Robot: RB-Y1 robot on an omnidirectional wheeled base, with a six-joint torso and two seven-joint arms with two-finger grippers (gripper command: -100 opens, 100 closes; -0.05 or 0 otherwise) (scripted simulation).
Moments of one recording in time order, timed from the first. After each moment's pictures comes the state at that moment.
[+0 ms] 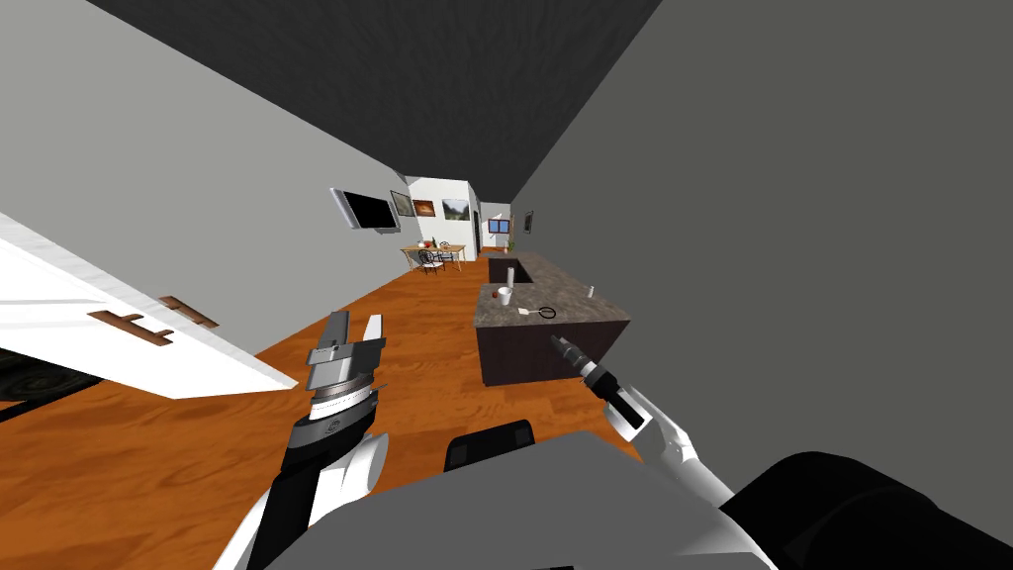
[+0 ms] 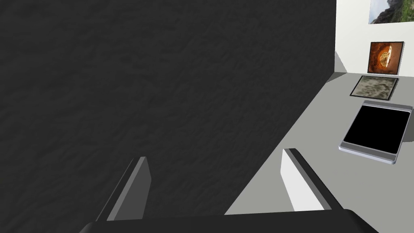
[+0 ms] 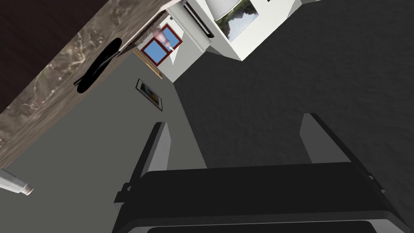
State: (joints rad) left arm 0.50 -0.01 0.02 -2.25 -0.09 -0.57 0.08; right arm 0.46 -0.62 0.02 -1.74 0.29 -0.41 0.11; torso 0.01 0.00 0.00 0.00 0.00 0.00
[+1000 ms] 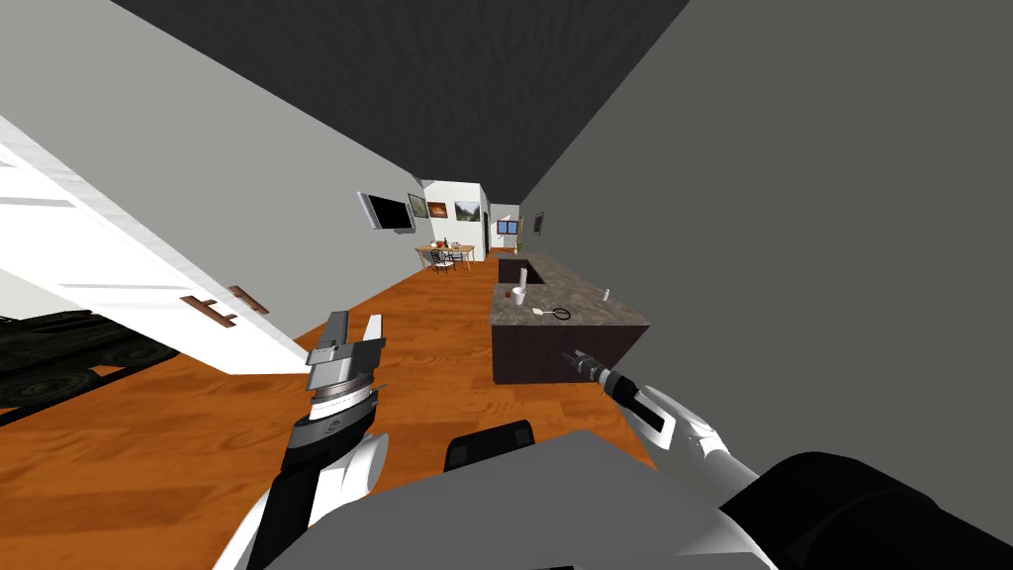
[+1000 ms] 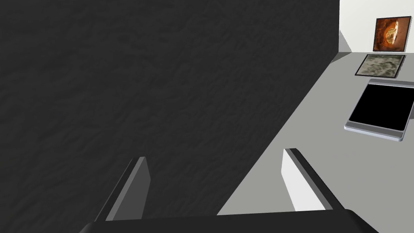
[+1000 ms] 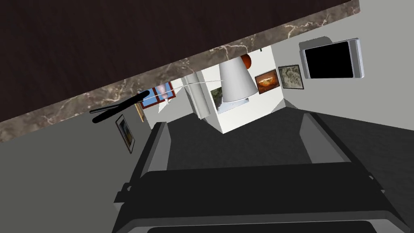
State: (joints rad) left arm 0.50 -0.01 0.02 -2.25 -0.09 -0.57 0.08; right arm 0.44 -0.83 0.06 -1.50 0.42 -0.43 0.19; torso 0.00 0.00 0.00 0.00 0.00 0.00
